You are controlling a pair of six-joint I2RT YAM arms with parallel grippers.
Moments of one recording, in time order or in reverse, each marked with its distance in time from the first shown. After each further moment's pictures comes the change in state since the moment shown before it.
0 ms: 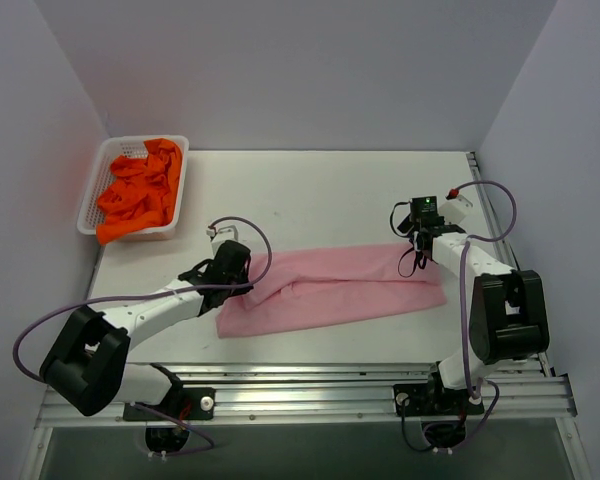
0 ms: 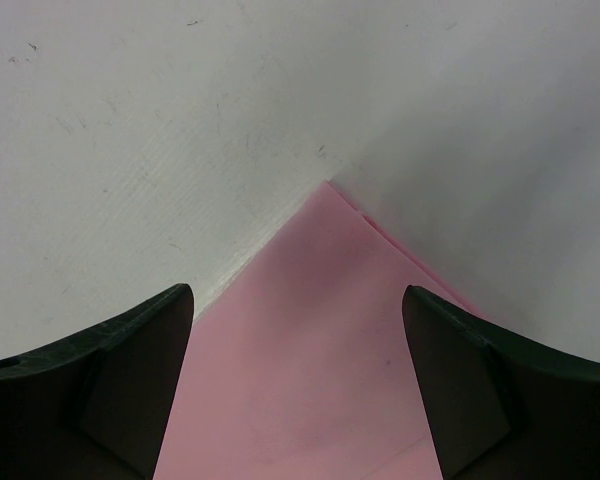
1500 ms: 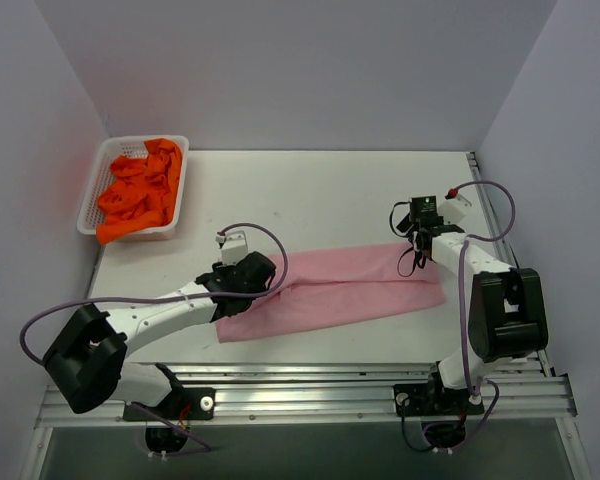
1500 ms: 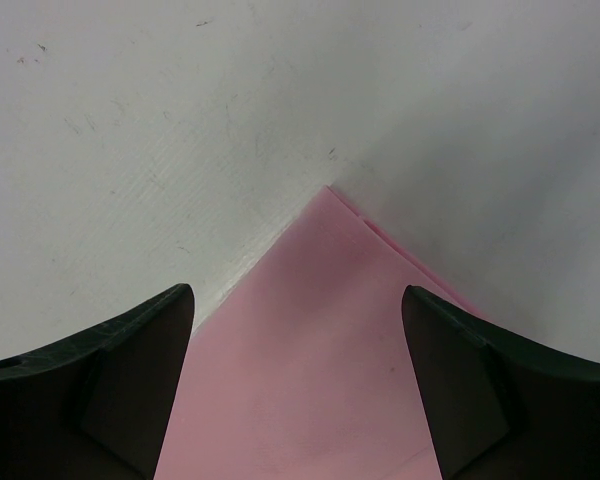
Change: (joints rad) left arm -0.215 0.004 0.100 -0.230 -0.318 -0.185; right arm 0.001 0.013 0.000 0.024 -0.010 0.000
